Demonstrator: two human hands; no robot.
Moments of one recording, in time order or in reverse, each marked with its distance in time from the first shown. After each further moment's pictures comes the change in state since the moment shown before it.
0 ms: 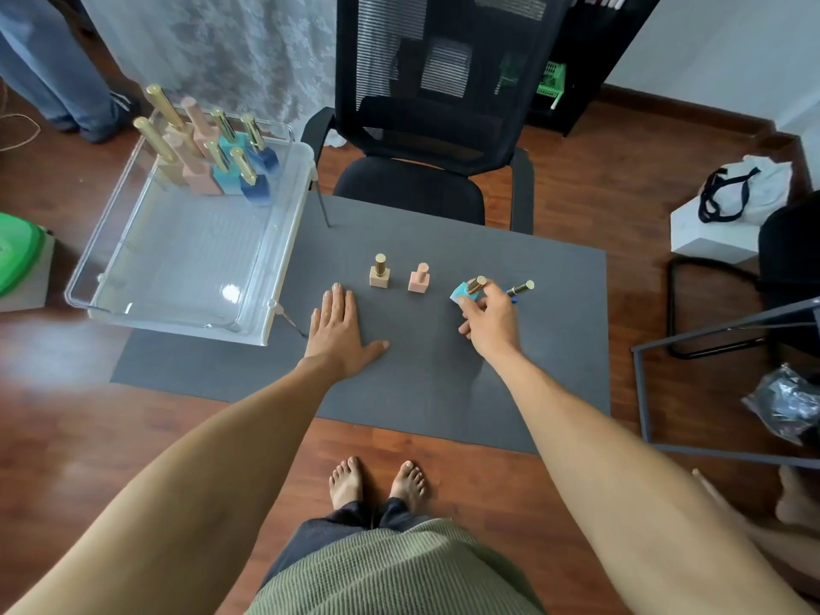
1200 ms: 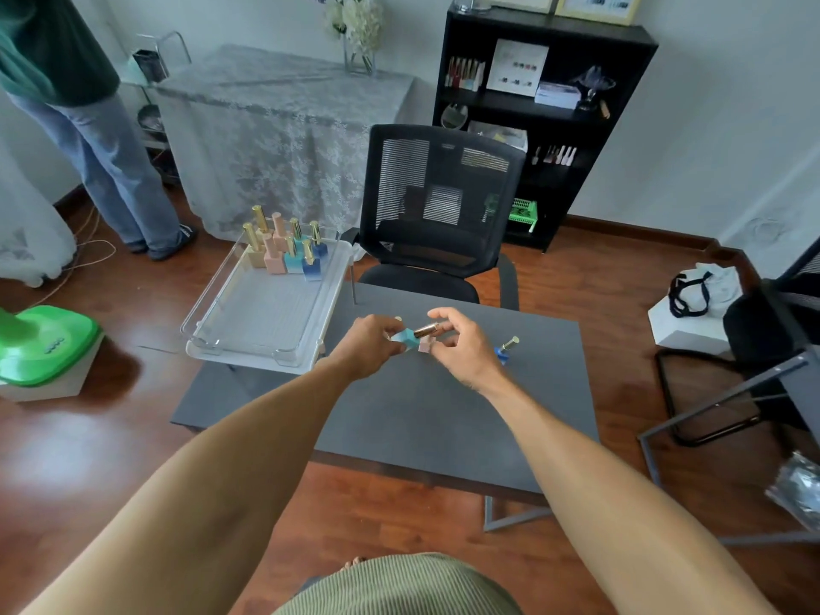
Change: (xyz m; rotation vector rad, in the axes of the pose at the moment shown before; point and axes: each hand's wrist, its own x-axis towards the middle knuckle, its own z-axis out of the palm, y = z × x) left_hand -0.067 0.045 -0.114 -0.411 0.248 0.236; right_hand -0.086 -0.095 -0.013 -0.120 -0.173 -0.467
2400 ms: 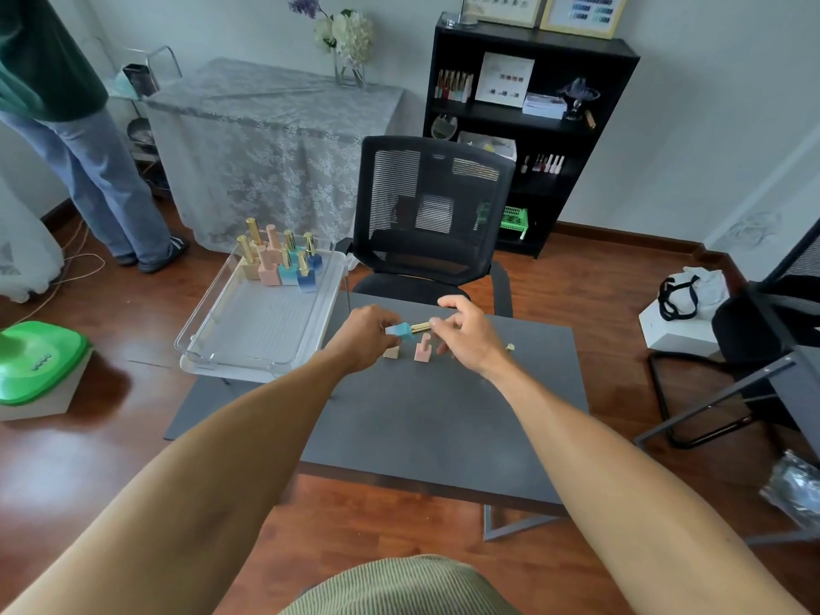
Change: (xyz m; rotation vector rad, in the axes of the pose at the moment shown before) left_hand 0.010 0.018 -0.024 0.097 0.004 0.109; right_hand 0.021 -0.017 -0.022 -0.010 0.030 0.073
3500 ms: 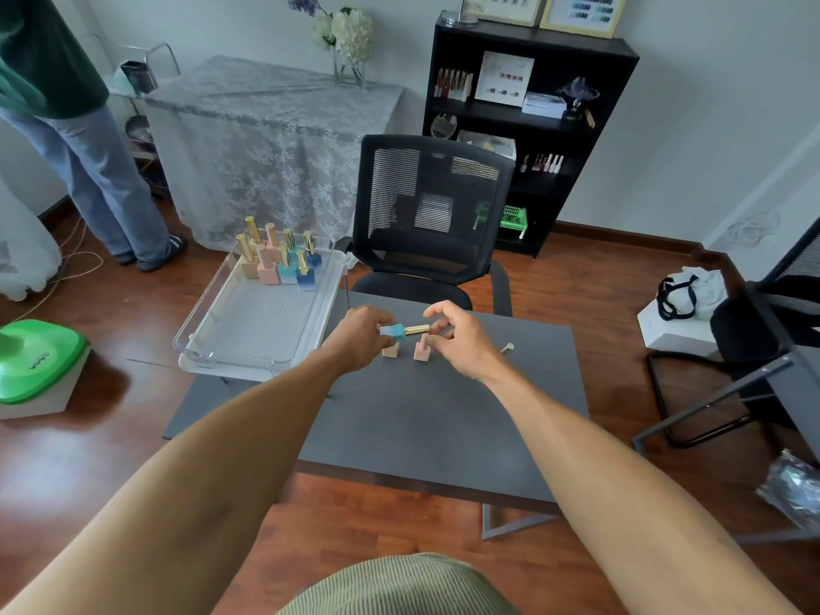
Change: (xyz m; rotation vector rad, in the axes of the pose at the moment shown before) left_hand 0.002 -0.009 0.002 -0.004 -0.005 -0.039; right_hand -0.007 -0.002 0.006 -0.123 -0.087 -0.081
